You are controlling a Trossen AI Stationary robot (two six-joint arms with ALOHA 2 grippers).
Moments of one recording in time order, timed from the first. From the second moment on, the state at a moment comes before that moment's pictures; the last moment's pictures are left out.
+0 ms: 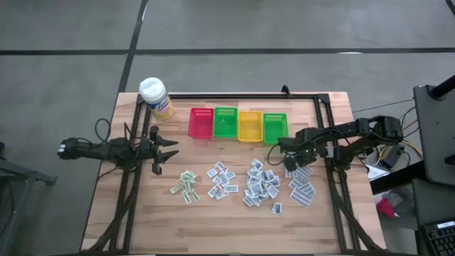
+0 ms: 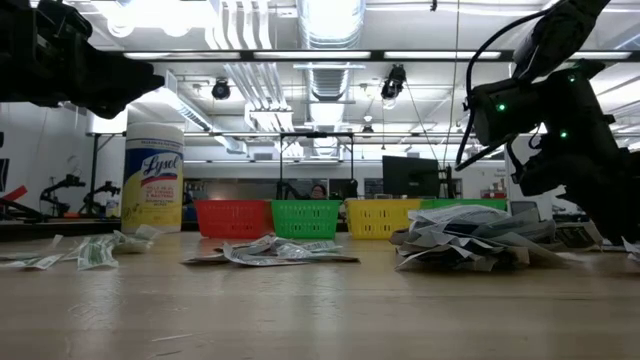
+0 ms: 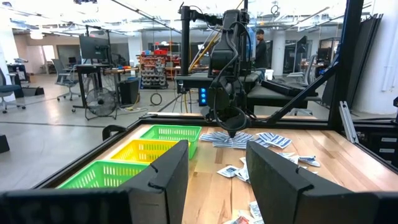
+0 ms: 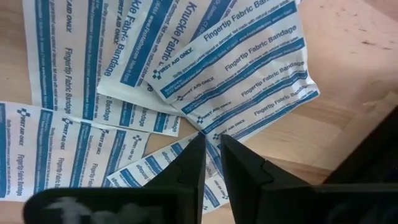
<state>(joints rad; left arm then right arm) -0.15 0.00 0.01 0.09 -0.29 0.03 -0.16 1.41 0.60 -0.96 -0.10 1.07</state>
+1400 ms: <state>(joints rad) -0.15 0.00 0.01 0.09 -0.32 0.05 -0.16 1.37 0.68 -0.96 -0.17 0.83</state>
